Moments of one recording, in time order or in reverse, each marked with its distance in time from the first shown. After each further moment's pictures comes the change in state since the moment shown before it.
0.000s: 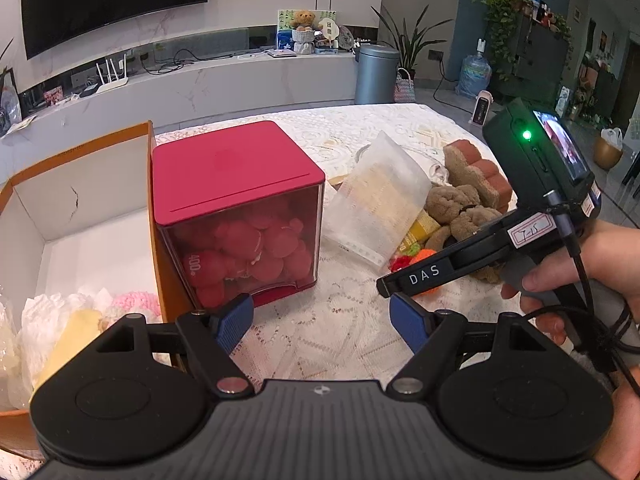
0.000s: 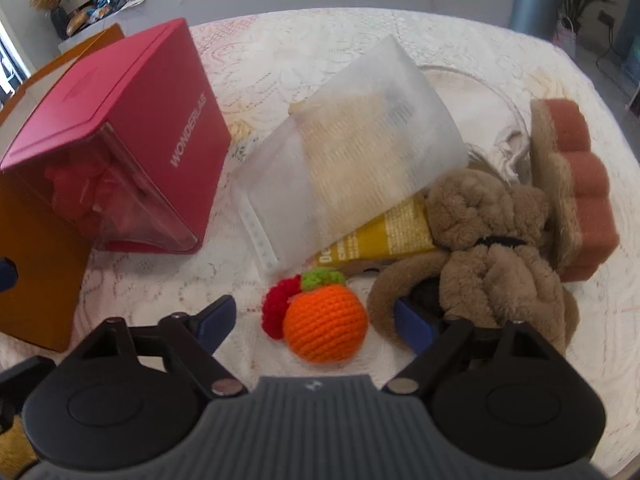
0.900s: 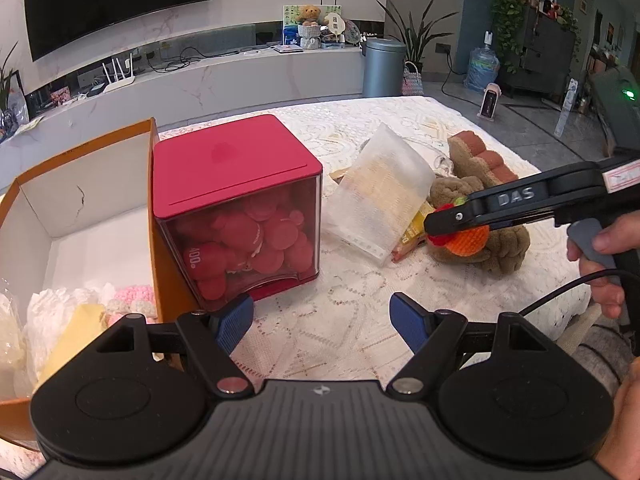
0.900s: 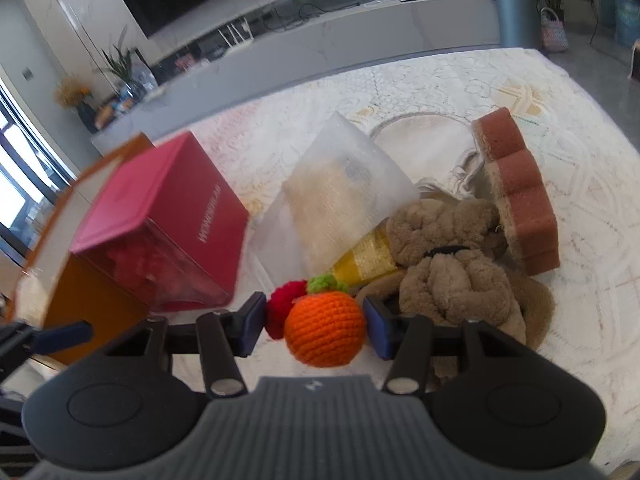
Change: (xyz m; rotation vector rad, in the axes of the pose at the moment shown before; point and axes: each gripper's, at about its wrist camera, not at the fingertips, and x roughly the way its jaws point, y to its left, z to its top) left arm 0.001 -0.007 -0.002 -0.002 0.013 0.028; right arm -0.053 -0.055 -0.019 0.198 -0.206 0.217
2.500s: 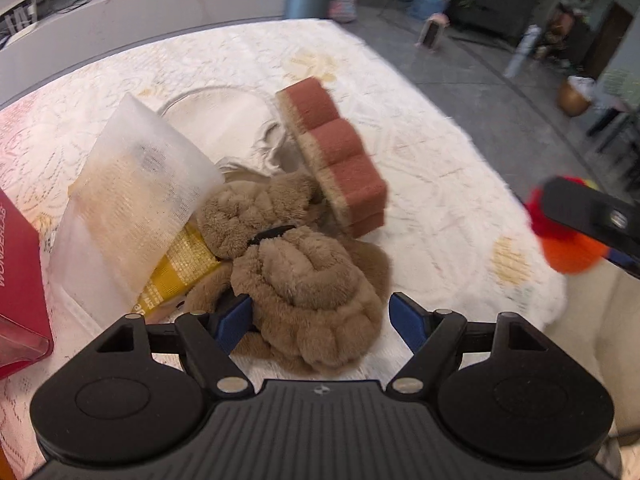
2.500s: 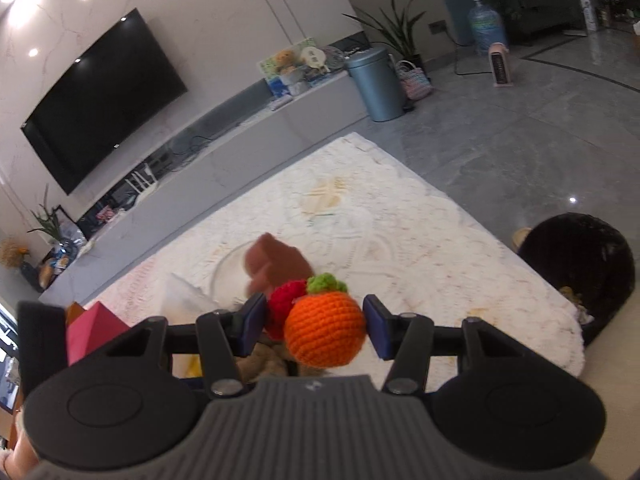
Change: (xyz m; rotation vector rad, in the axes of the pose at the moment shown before) left arm 0.148 -0.167 0.078 0.004 0.275 -0.168; right arm -0.137 -0.115 -0.025 0.303 -0.344 -0.210
